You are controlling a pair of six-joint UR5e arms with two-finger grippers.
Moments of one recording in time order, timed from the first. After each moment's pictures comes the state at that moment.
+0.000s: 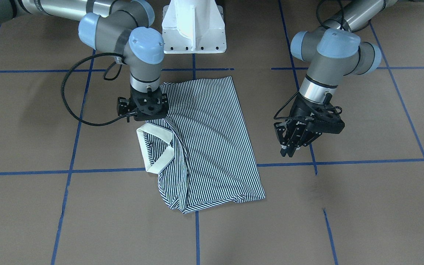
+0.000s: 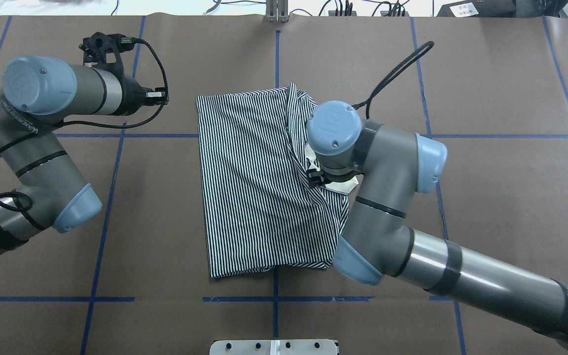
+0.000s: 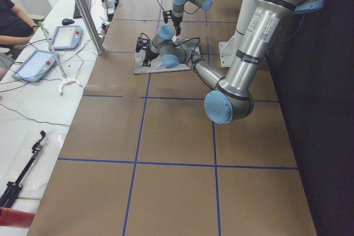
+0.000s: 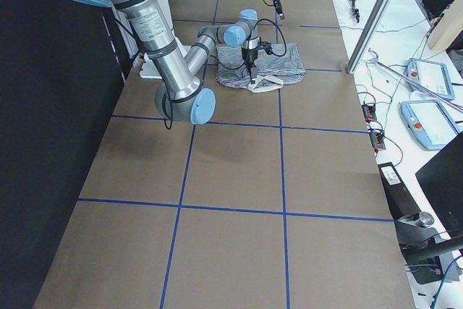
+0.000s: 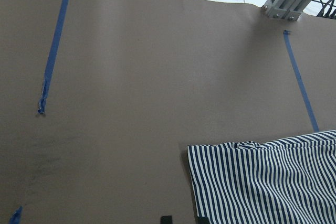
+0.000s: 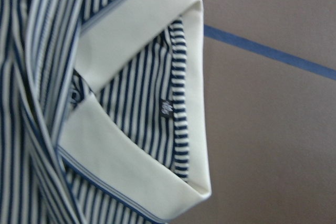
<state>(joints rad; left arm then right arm) -0.78 -2.00 -1.66 -2.14 -1.73 -1.14 0.53 -0.84 1.61 -1.80 1.74 0.92</state>
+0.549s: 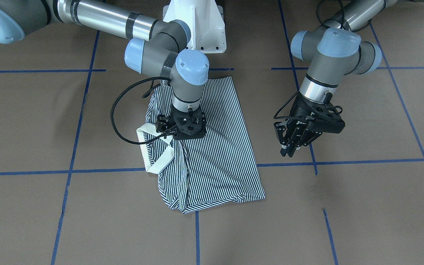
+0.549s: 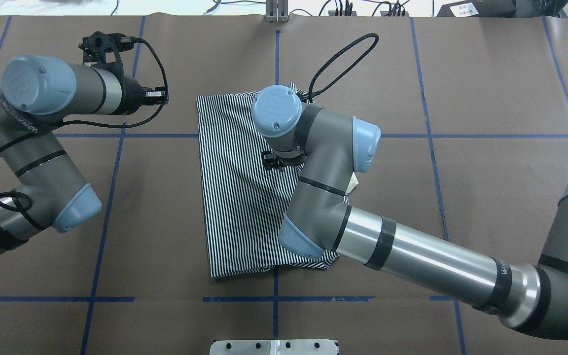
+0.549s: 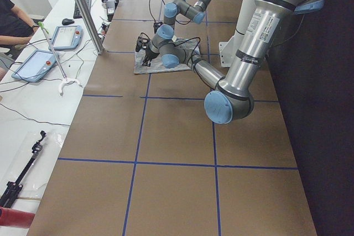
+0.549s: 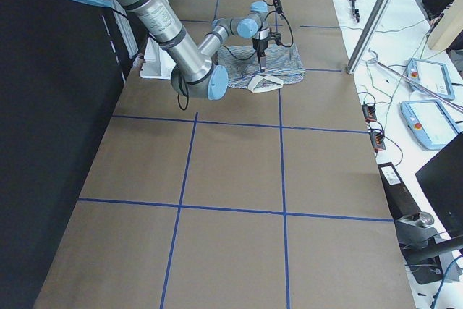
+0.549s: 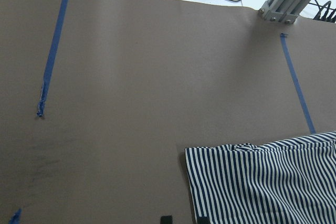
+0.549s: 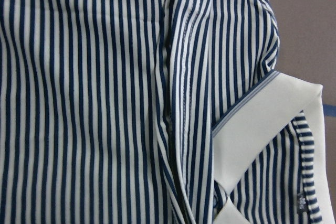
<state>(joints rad) -0.78 -2.00 -1.67 -2.14 -1.73 -1.14 0.52 -0.65 1.31 -1.66 1.74 1.00</state>
